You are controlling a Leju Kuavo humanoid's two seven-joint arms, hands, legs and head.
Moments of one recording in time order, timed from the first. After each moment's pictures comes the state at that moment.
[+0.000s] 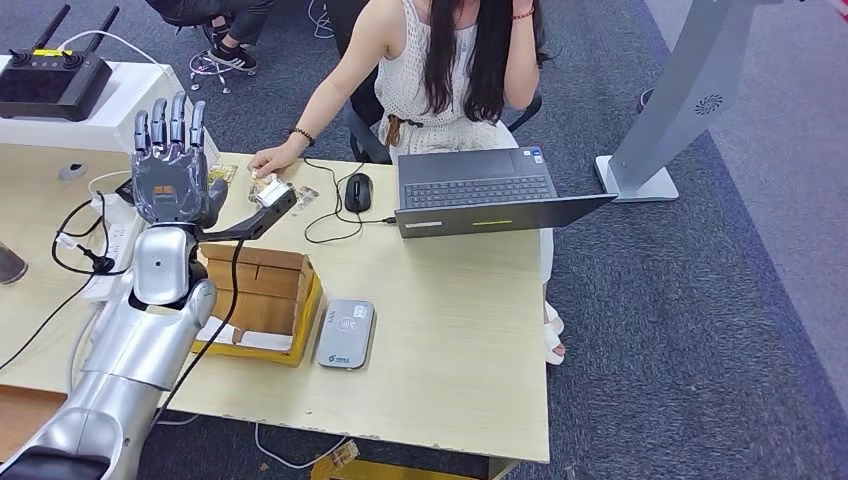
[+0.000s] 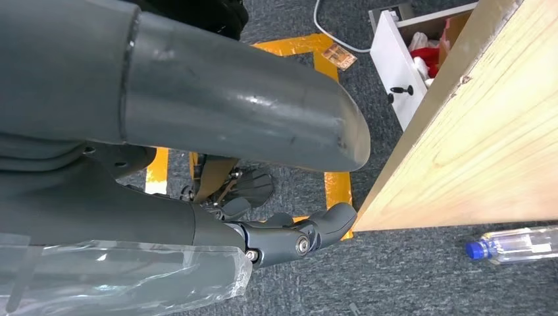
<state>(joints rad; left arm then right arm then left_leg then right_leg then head) -0.63 0.13 -0.30 -0.88 -1.53 0.42 0.20 -0.11 0.20 -0.86 -0.26 0.58 0.09 -0.46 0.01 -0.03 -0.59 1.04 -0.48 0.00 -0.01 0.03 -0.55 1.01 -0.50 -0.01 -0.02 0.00</state>
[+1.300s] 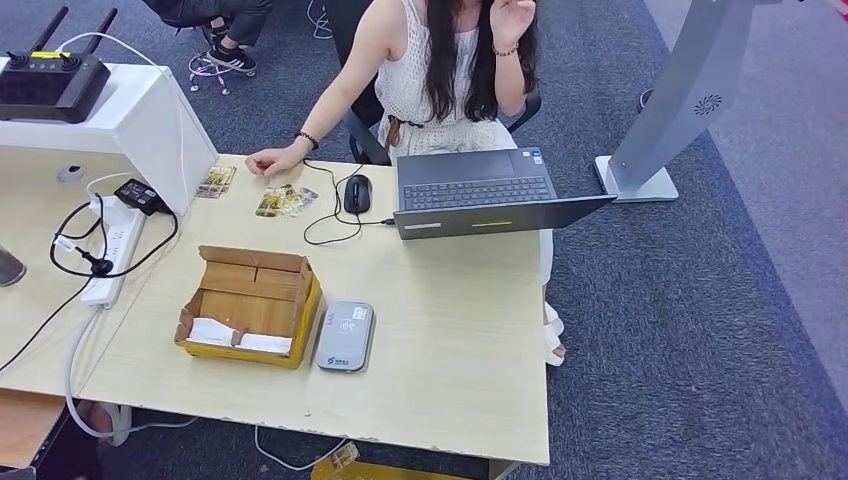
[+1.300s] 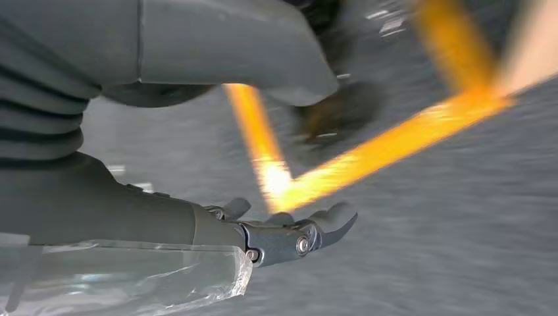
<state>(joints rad) 0.04 -0.11 1.02 -0.83 -0.61 0.05 -0.48 -0.05 0.19 -1.05 -0.23 0.57 -0.15 -0.18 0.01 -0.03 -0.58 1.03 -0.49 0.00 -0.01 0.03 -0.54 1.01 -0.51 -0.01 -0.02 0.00</state>
